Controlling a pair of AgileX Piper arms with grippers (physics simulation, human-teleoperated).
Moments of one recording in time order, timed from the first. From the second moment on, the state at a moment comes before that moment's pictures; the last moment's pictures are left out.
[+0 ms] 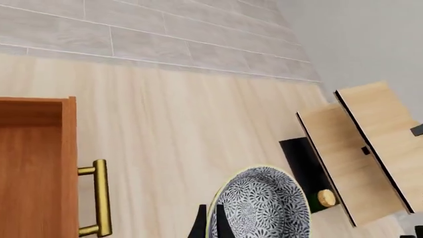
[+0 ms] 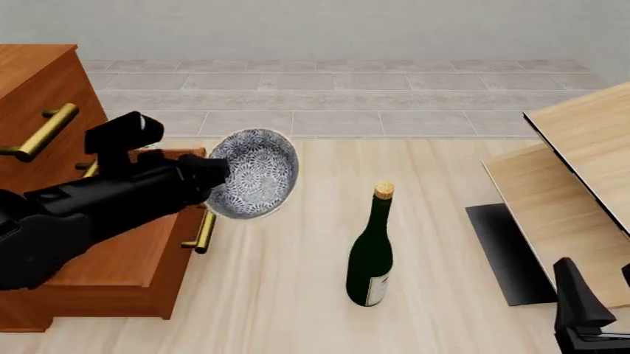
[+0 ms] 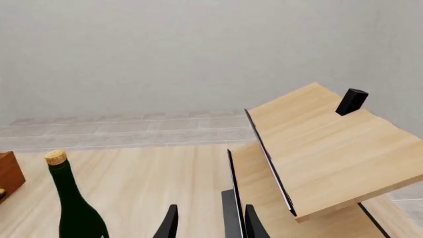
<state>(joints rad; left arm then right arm) -0.52 1.09 -0.76 0.16 -0.52 -0.03 0.00 -0.01 -0.03 0.04</state>
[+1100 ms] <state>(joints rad) -0.04 1.07 -1.41 0.93 -0.44 -0.02 0.00 -0.01 -0.02 0.02</state>
